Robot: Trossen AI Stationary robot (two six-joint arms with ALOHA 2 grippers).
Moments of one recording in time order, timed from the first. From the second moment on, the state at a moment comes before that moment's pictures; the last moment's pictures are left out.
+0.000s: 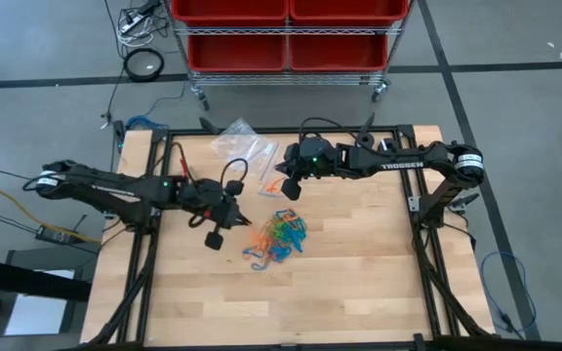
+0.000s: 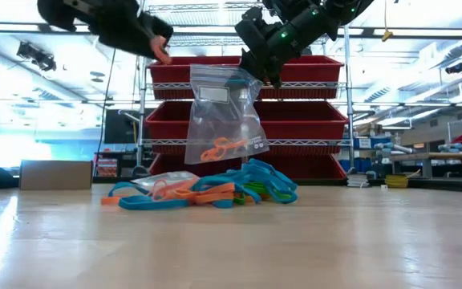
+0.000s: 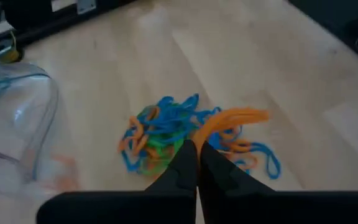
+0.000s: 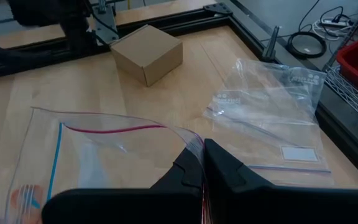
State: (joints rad) left arm -0.08 1.14 0.82 -0.31 0.07 0.33; right arm -0.19 1.63 1.20 -0.08 0.10 0.10
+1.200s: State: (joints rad) left arm -0.07 1.36 1.17 -0.28 -0.64 0.84; right arm -0.17 1.63 1.20 -0.07 0.08 0.16
